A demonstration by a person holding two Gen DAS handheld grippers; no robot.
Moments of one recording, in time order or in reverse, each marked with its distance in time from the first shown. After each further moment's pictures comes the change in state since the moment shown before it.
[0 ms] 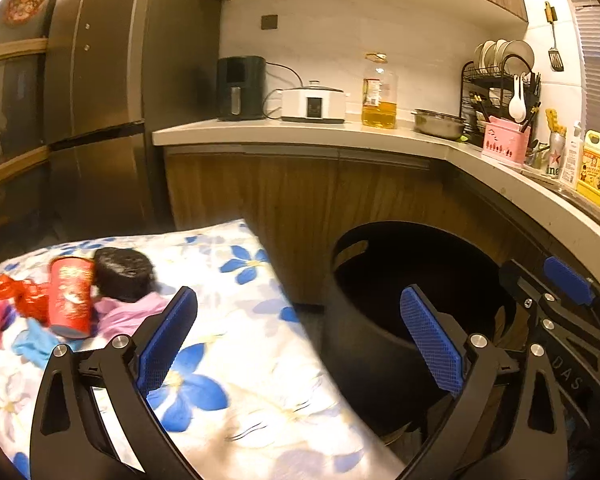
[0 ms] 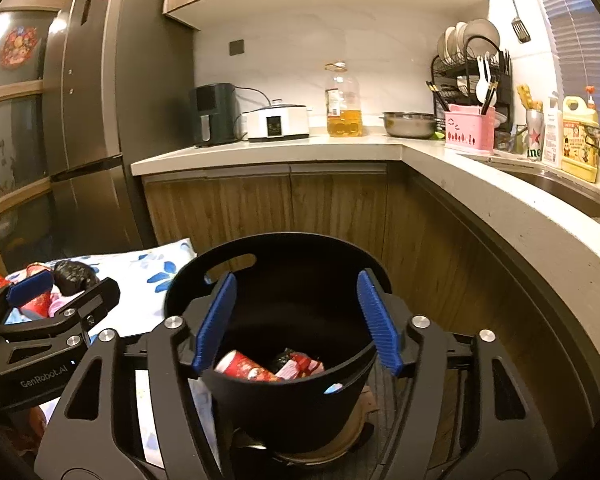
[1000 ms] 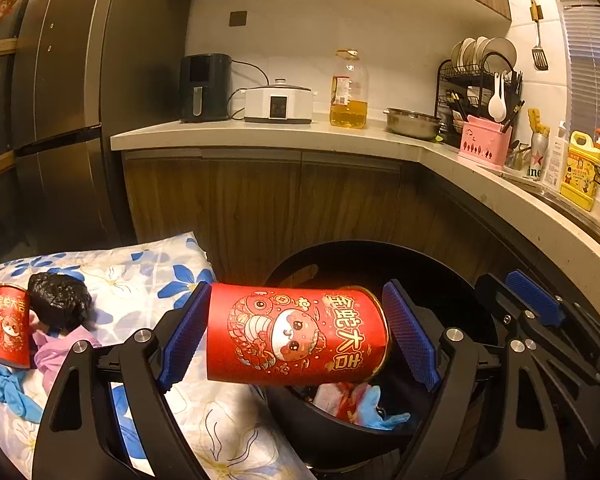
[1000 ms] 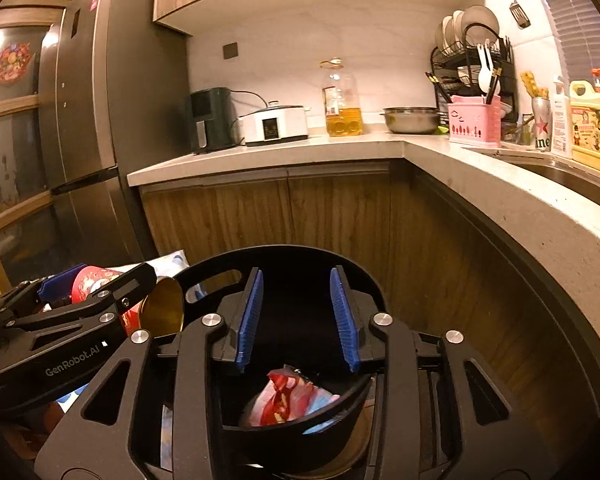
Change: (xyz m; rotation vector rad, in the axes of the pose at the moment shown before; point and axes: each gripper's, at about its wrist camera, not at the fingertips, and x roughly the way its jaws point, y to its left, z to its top) left arm 0.055 -0.043 0.024 0.014 0.005 -0.118; right arm 0.044 -0.033 0.008 0.054 -0.005 0.022
